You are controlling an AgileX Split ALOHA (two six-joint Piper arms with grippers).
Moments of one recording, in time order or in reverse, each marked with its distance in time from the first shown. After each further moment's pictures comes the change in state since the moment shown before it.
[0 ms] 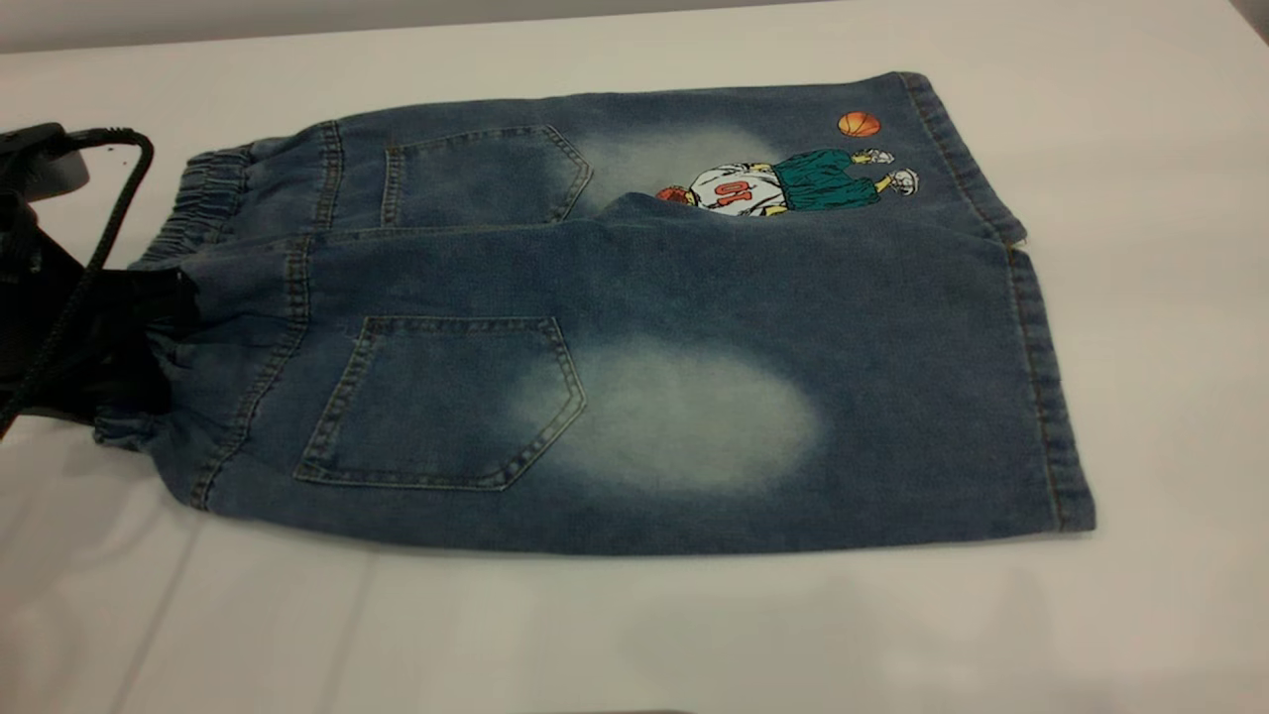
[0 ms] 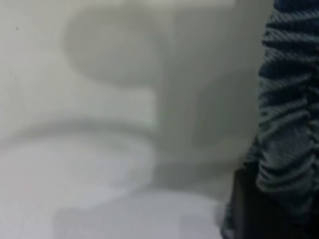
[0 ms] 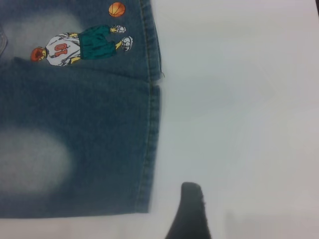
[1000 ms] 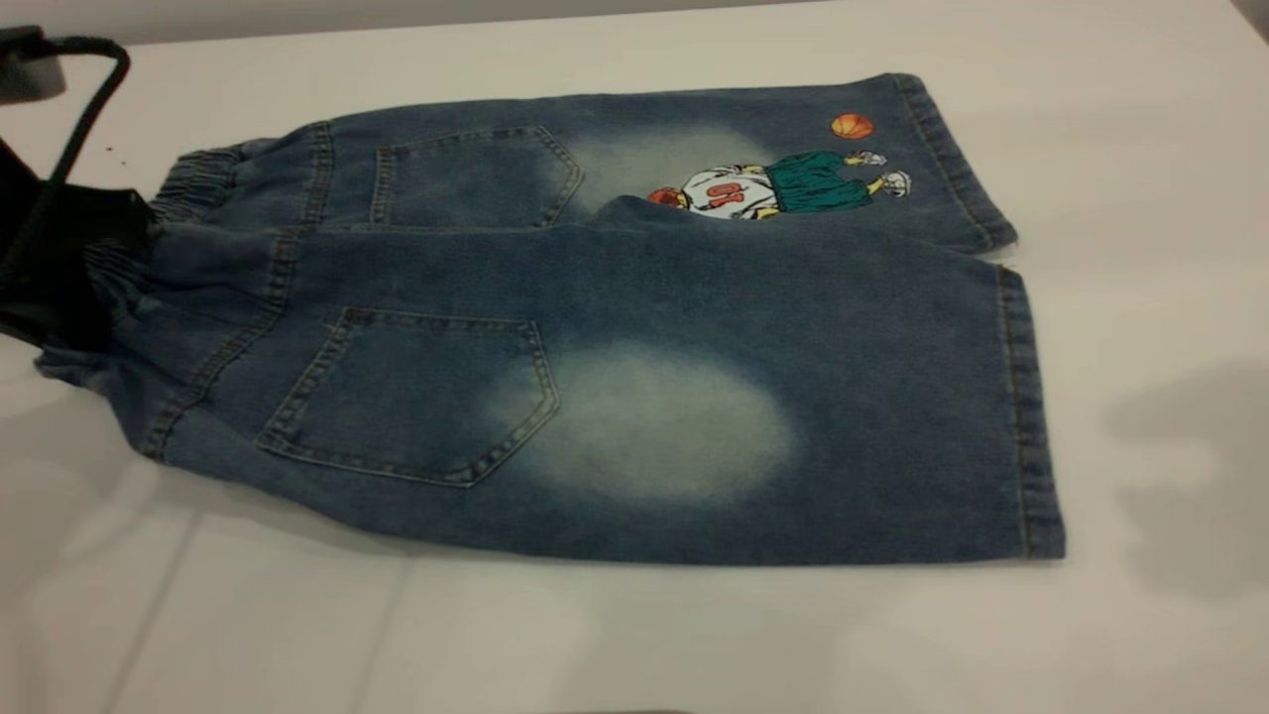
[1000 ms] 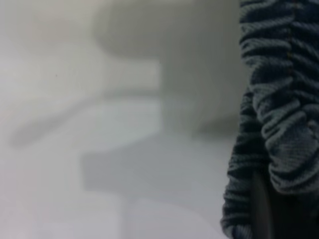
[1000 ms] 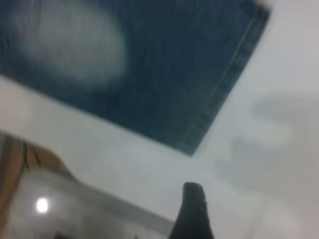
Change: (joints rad) left arm 0.000 -0.137 -0.132 0.084 0.345 0.072; right arm 0.149 0.562 -0.174 0.188 0.082 -0.348
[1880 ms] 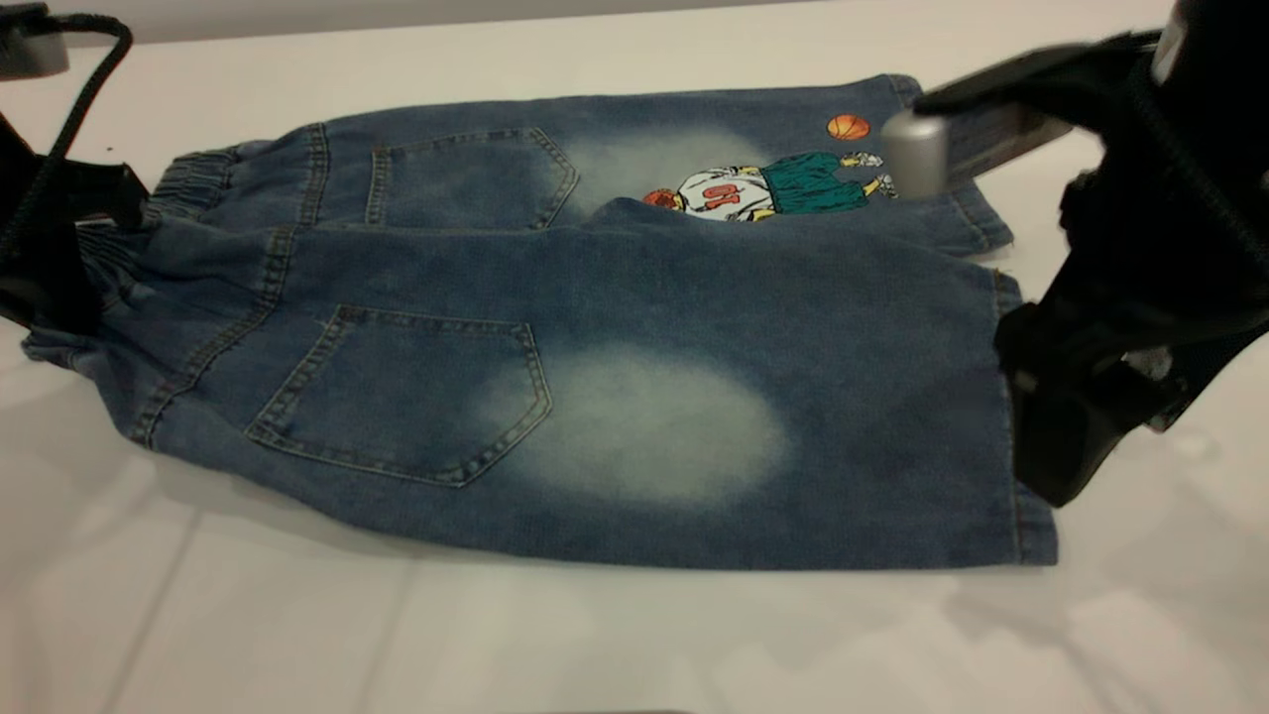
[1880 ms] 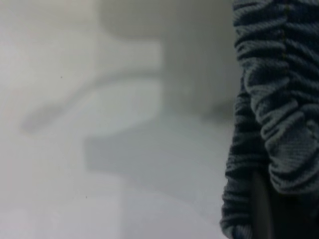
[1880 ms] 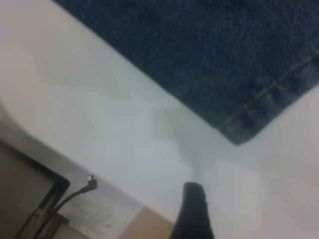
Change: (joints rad) left arm 0.000 0.000 -0.054 0.000 0.090 0.019; right arm 0.372 0.523 -0.010 -0.206 -0.222 0.149
